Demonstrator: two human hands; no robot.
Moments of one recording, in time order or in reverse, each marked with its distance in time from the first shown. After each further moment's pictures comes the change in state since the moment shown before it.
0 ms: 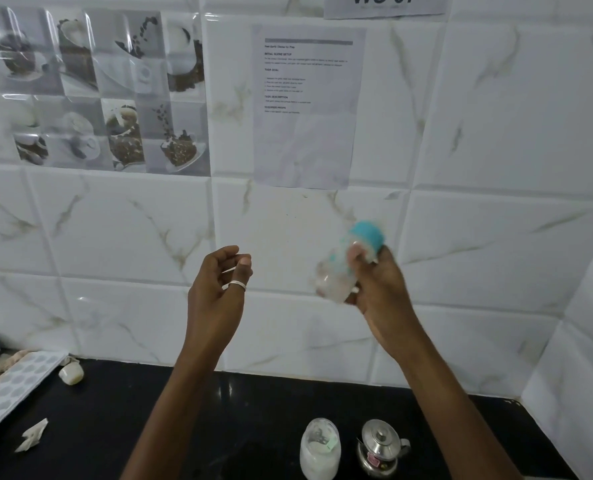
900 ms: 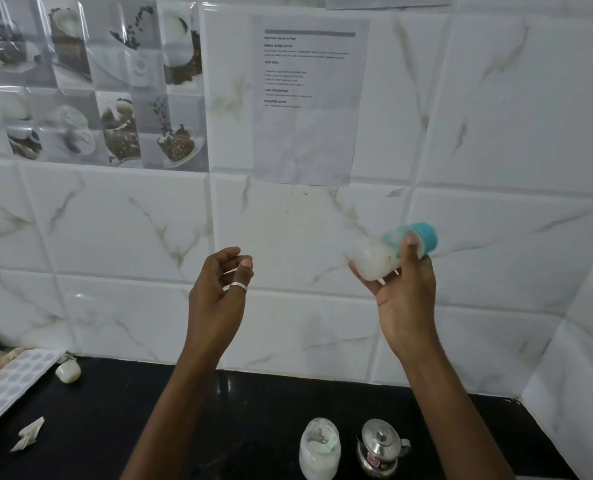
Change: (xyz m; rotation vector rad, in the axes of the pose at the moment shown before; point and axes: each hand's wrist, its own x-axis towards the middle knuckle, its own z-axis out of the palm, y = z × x) left_hand 0.005 -0.012 0.004 -0.008 -0.008 0.003; right_hand 0.005 -0.001 -0.015 0.346 0.192 -0.102
